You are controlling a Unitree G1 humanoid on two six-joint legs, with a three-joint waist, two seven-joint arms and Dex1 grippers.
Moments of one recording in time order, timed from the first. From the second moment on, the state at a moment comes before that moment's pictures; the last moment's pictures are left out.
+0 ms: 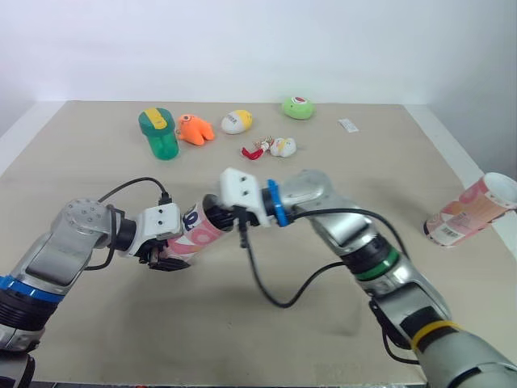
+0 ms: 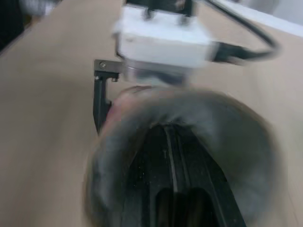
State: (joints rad) left arm -0.44 0.92 -0.20 -0.17 -0.13 0.51 -1.28; right arm -0.94 -0.29 0.56 0.06 0.15 0.34 1.07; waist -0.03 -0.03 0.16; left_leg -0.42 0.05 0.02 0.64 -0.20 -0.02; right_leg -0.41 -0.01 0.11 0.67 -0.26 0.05
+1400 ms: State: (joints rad) left arm -0.31 0.29 -0.20 0.03 -0.19 0.12 -0.85; right arm 0.00 -1.01 -0.42 -0.15 0.46 0.64 1.15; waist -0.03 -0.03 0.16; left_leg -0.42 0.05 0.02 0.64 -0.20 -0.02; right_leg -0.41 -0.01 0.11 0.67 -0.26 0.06
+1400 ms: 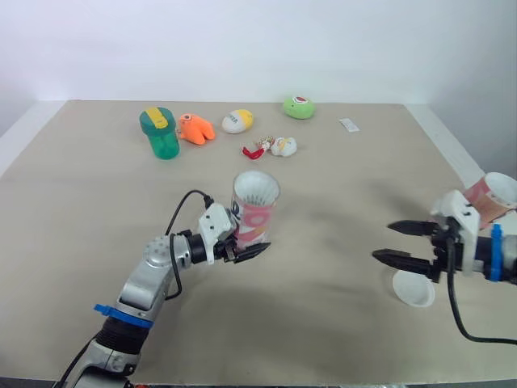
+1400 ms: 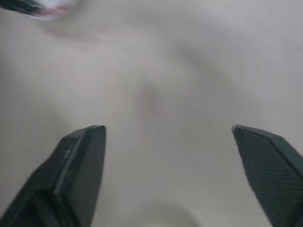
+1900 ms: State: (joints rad) left arm -0.28 0.23 -0.20 0.15 -0.18 -0.04 -0.82; right arm 0.09 -1.01 -0.36 0.01 0.33 0.43 1.12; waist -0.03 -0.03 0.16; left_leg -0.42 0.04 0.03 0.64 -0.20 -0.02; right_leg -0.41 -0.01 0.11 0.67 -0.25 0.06
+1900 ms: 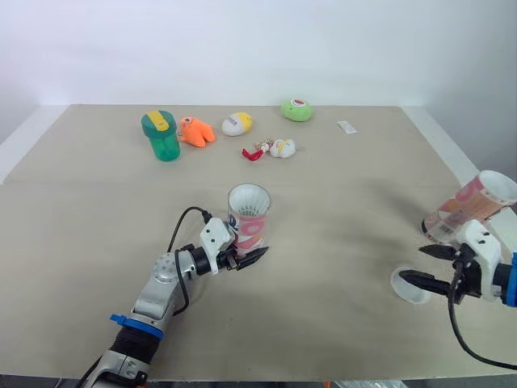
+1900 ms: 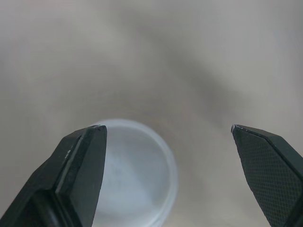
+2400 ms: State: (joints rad) left arm -0.28 0.23 -0.20 0.16 -0.18 -0.02 -0.82; right arm 0.08 -1.01 -0.32 0.05 0.32 0.43 1.14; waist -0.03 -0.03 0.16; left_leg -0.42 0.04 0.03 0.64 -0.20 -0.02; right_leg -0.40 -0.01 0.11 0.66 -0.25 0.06
